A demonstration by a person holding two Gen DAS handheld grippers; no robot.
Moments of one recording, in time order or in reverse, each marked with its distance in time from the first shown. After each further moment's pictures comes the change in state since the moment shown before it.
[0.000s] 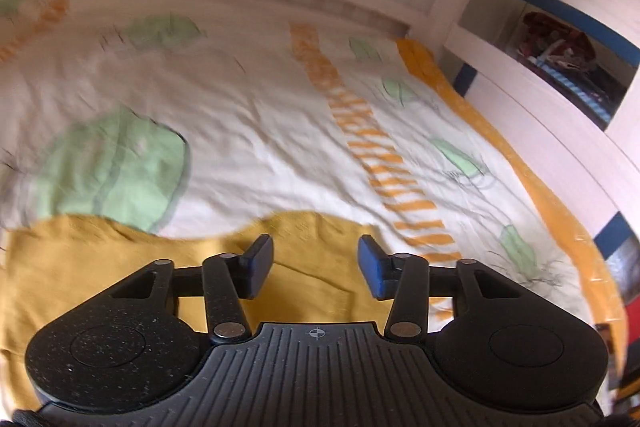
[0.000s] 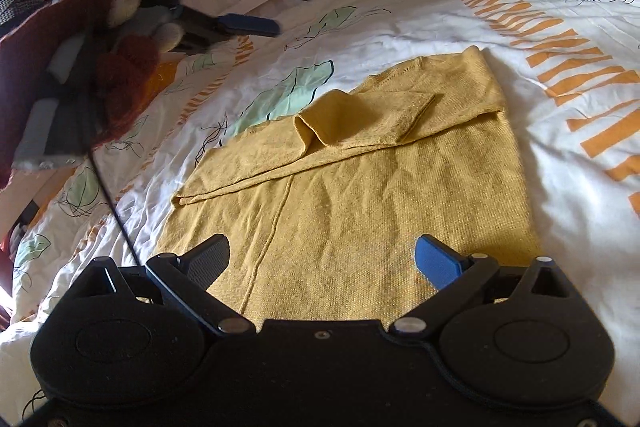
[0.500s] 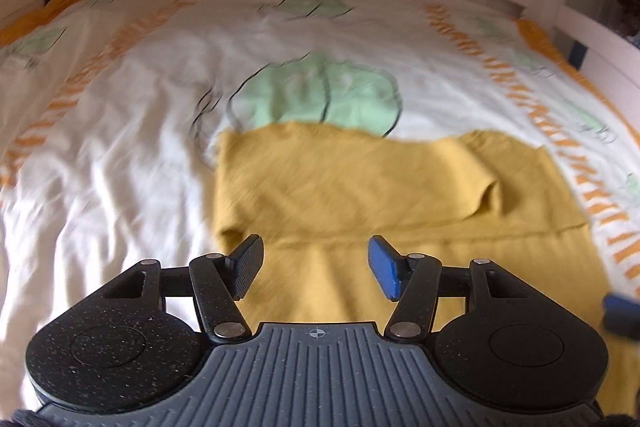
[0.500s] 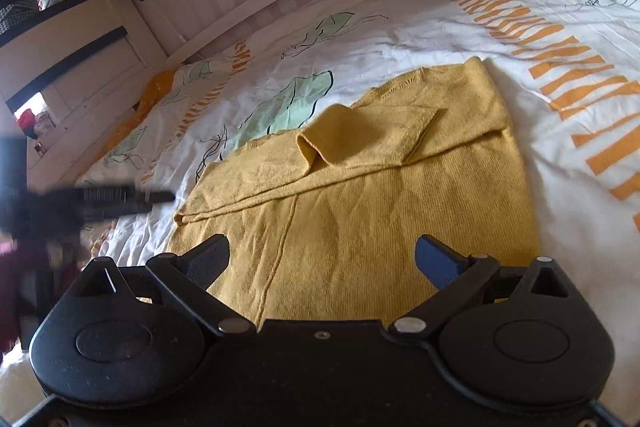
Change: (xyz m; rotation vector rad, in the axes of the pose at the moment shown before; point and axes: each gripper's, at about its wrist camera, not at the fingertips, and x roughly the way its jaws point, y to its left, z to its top) left arm -0.061 0.119 -0.090 -0.034 0.065 0.345; right arm 0.002 0.005 0.016 0.022 -0.014 -0.004
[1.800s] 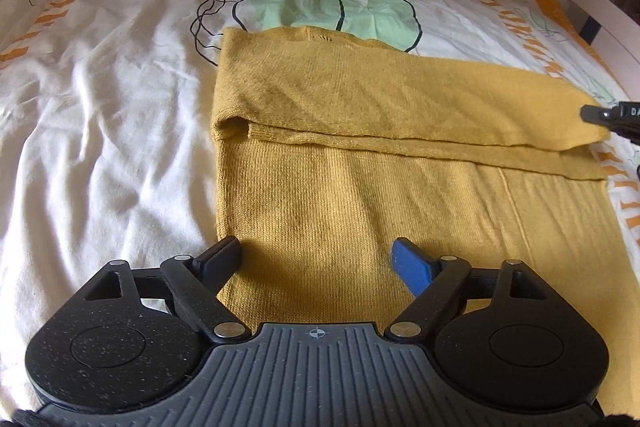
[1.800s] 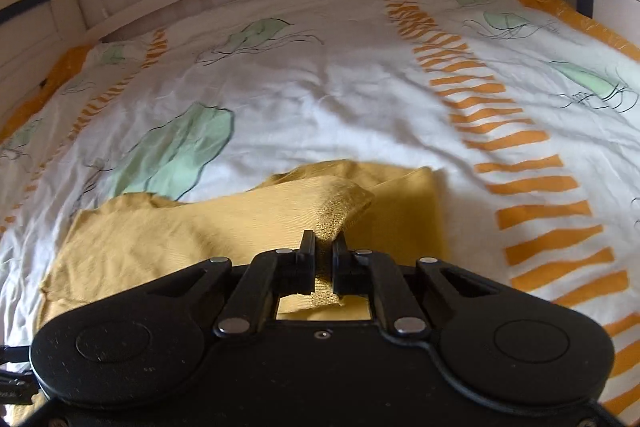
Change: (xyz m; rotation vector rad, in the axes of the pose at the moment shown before) left arm 0.037 0.015 -0.035 -0.054 0.162 -0.054; right arm 0.088 -0.031 0.115 -0.139 0.045 -0.303
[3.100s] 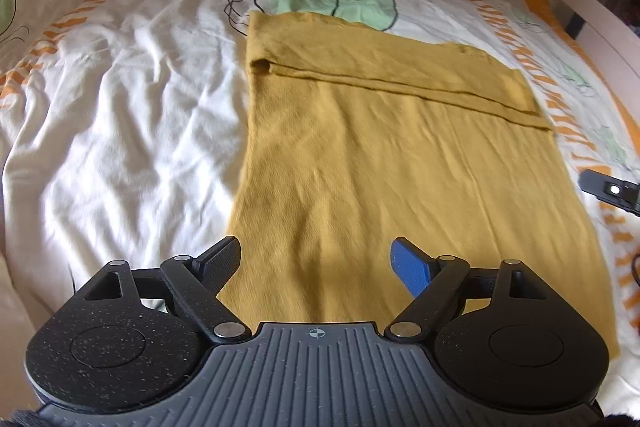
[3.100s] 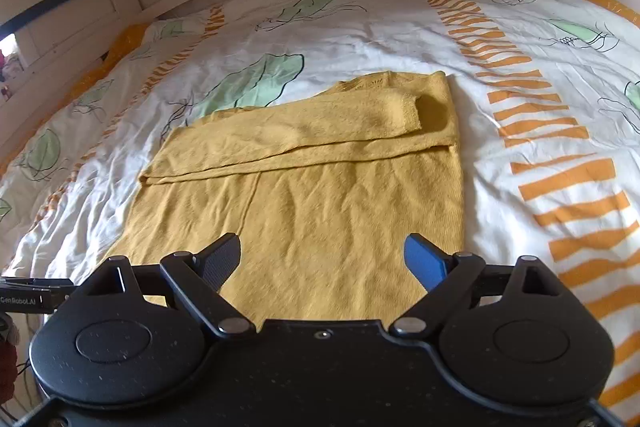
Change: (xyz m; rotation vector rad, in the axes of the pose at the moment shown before) left arm -0.107 -0.012 -0.071 -0.035 0.021 -0.009; right arm -0.129 0.019 -0.106 -0.013 0.049 0.152
